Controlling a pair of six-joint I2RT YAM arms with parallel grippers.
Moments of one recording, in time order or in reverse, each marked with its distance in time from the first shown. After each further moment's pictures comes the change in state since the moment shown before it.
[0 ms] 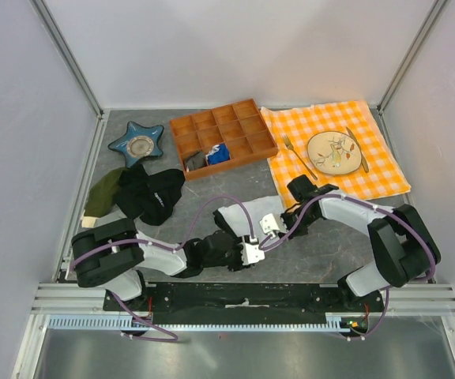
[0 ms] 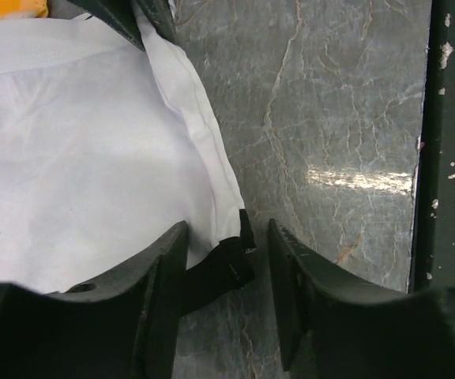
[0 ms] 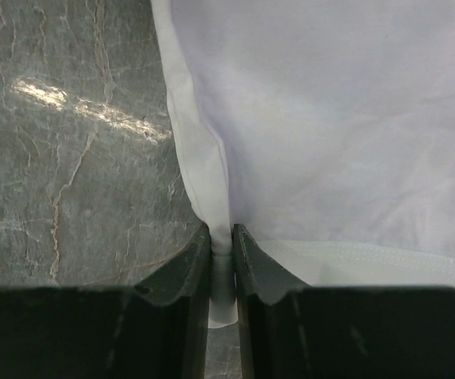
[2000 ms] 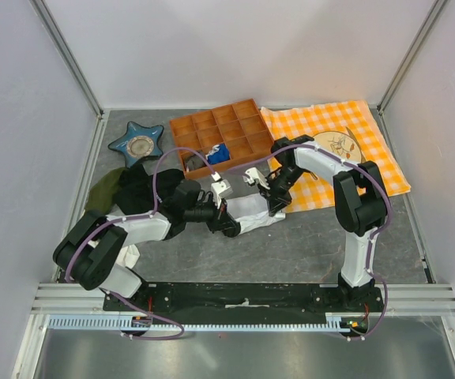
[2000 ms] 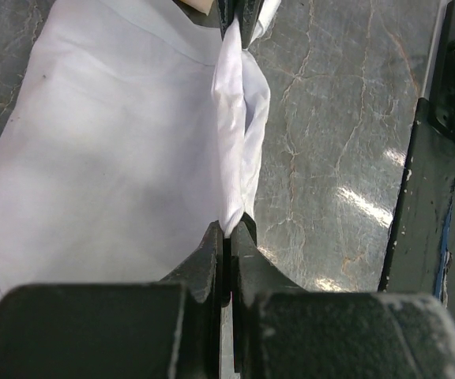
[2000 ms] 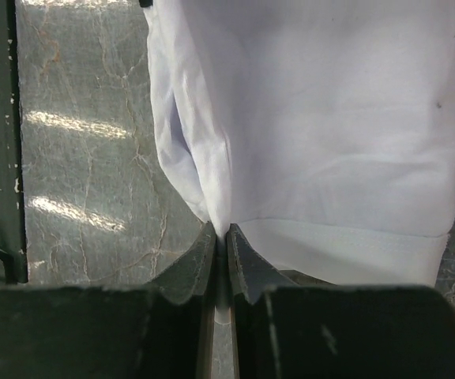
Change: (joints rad) left arm 0.567 -0.068 0.139 -0.252 0.581 -0.400; right arm -0.056 0.483 0.702 -0.499 -0.137 0.214
